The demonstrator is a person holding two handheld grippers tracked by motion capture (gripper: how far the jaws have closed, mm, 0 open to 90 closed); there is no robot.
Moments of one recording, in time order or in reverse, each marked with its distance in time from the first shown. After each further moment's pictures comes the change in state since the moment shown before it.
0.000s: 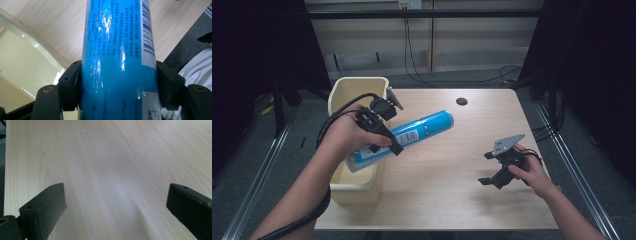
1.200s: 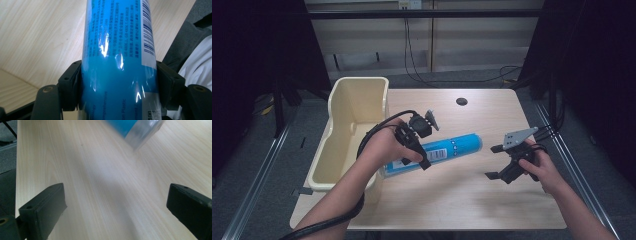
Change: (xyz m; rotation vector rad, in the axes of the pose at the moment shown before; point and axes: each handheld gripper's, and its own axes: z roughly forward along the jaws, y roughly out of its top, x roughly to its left) left arm -0.040 0.037 0.068 0.062 -0.044 0.176; right arm -0.005 0.005 -0.029 -0.061 -0.012 -0.012
